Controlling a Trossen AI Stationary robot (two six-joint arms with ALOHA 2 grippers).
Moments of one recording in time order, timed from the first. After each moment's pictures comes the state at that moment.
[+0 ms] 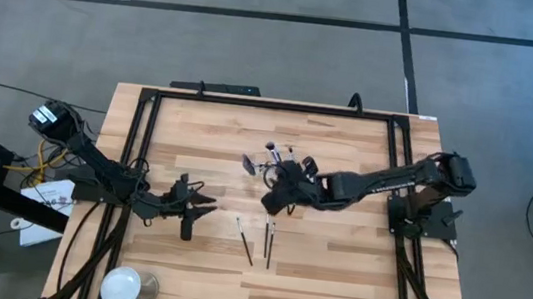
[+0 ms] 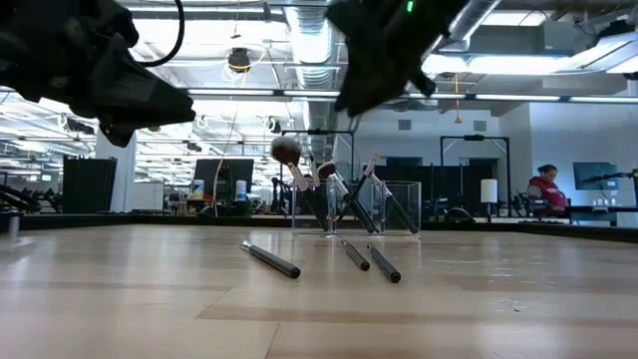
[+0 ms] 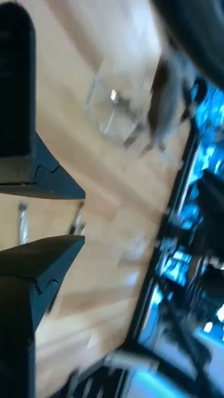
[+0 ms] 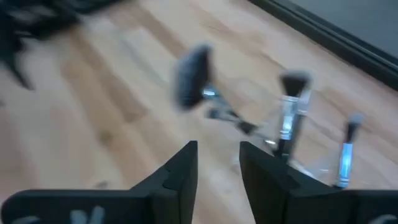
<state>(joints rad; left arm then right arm) -0.61 1.25 0.19 0.79 -0.79 -0.40 0.17 1.68 1.22 -0.42 0.58 0.59</state>
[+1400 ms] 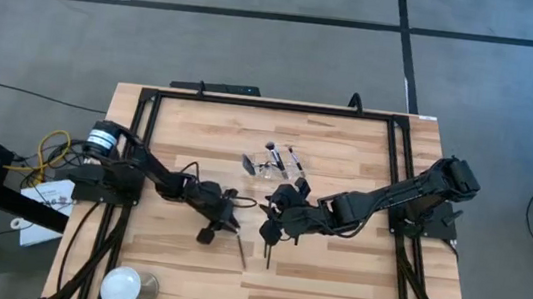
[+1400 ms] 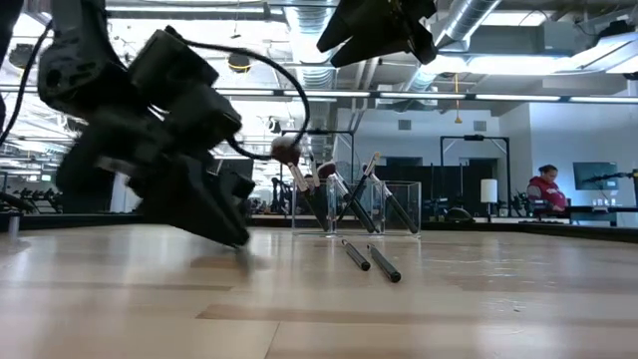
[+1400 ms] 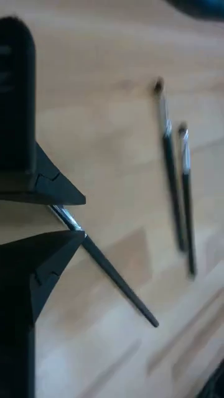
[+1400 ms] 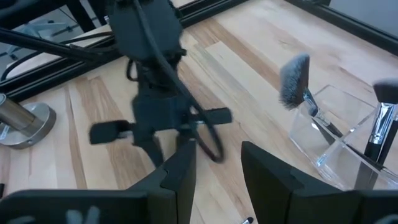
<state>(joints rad) -0.18 1.82 0.46 0.77 0.23 0.07 0.35 1.67 1.26 -0.31 0.57 0.61</state>
